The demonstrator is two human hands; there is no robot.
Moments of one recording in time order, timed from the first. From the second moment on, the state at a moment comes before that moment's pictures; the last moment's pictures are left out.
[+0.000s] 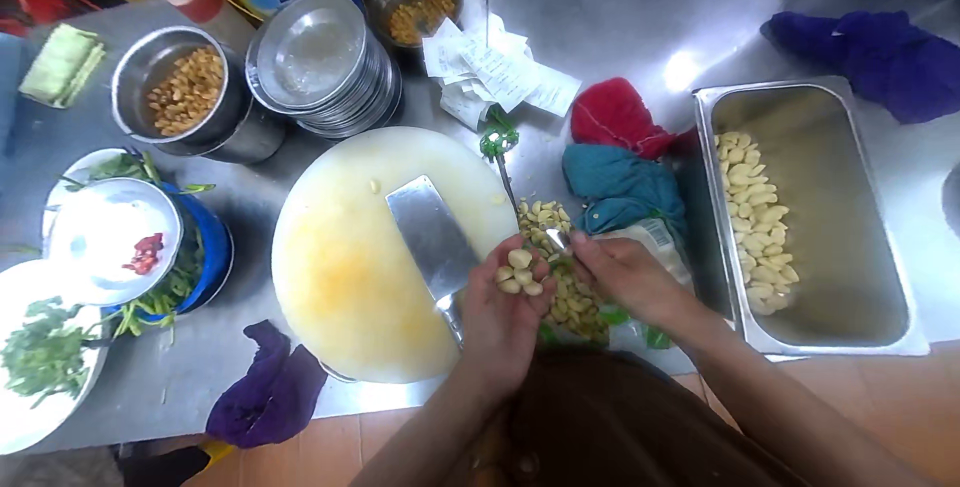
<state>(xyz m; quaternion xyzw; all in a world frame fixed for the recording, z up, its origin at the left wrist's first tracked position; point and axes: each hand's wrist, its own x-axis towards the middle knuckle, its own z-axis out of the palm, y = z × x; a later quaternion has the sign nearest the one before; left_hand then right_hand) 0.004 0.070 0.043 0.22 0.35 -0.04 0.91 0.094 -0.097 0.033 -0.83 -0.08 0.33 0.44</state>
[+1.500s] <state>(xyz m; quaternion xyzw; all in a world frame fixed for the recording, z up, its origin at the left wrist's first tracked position) -0.012 0.079 0.038 0.40 0.08 -0.17 0.90 0.040 -0.122 0.058 -0.83 -0.21 0.20 0.48</state>
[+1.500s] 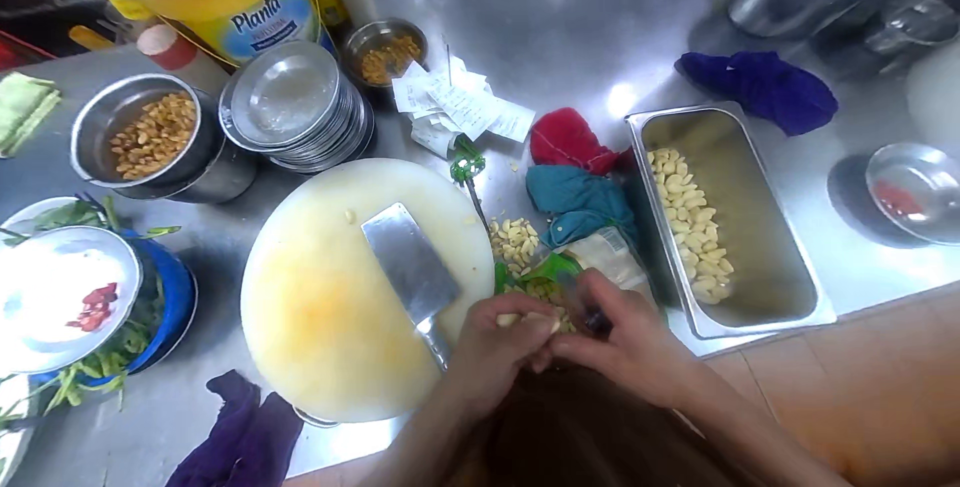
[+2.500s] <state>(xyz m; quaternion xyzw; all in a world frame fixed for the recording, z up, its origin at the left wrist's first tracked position) 0.016 0.089 0.031 0.64 0.08 0.00 0.77 0.050 -0.098 0.051 -0.74 -0.12 0.33 0.58</state>
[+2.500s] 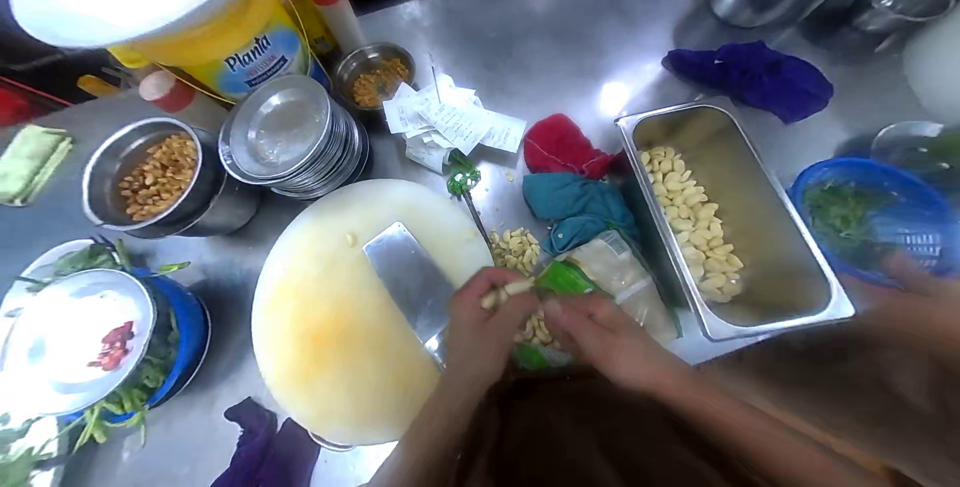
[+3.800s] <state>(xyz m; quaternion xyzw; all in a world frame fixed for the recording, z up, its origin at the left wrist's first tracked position) -0.012 0.040 0.037 0.37 0.14 -0.13 0.91 0.017 -0.129 0.065 -0.60 -0.03 0.24 0.76</state>
